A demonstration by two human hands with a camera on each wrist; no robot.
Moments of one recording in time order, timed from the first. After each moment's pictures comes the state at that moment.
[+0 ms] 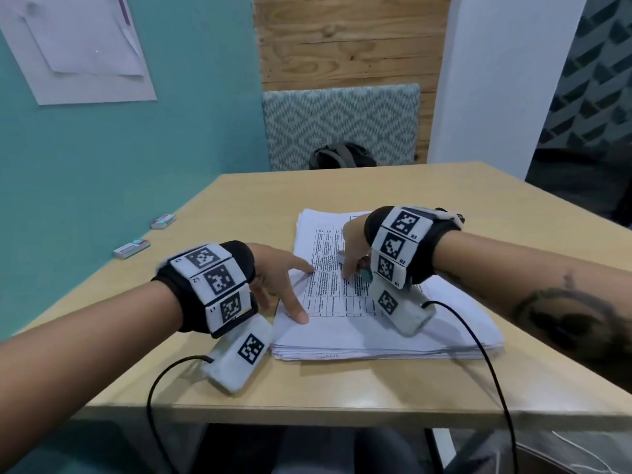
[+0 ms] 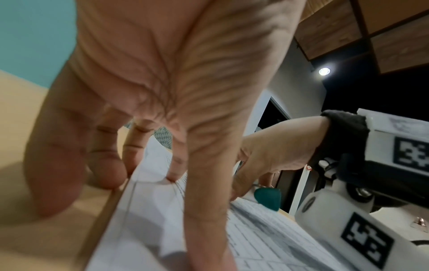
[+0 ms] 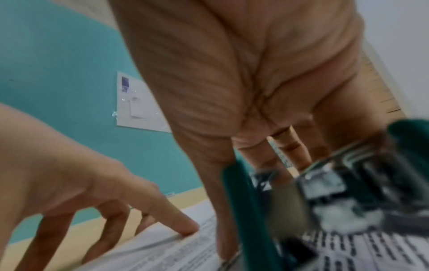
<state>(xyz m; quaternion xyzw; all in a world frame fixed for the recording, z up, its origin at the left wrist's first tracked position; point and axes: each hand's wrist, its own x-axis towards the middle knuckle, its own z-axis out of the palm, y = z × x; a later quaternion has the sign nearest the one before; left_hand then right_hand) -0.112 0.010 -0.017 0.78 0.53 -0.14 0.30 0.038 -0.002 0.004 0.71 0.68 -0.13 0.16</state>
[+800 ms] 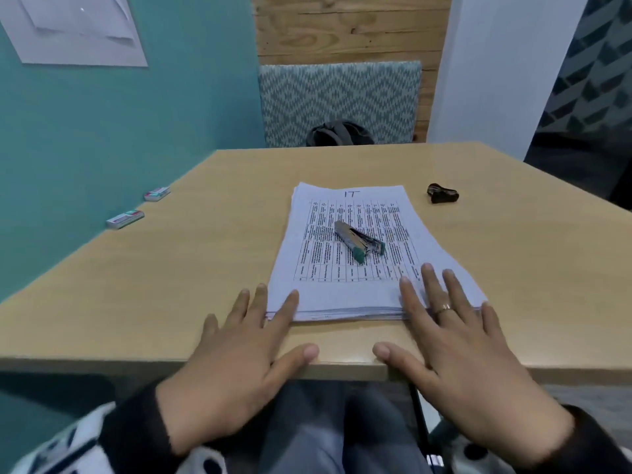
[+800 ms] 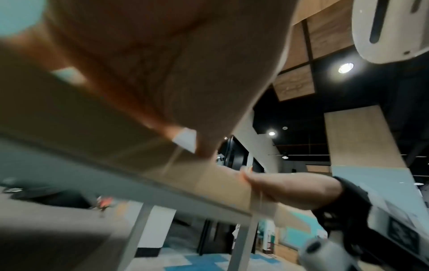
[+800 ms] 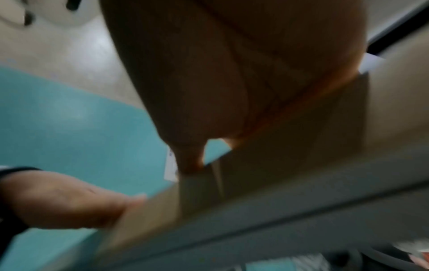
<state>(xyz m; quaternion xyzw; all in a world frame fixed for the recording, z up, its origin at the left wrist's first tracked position) -0.162 -0.131 -0.073 0.86 0.50 -0.08 0.07 0.052 -0.210 -0.072 0.76 0.65 -0.06 0.01</state>
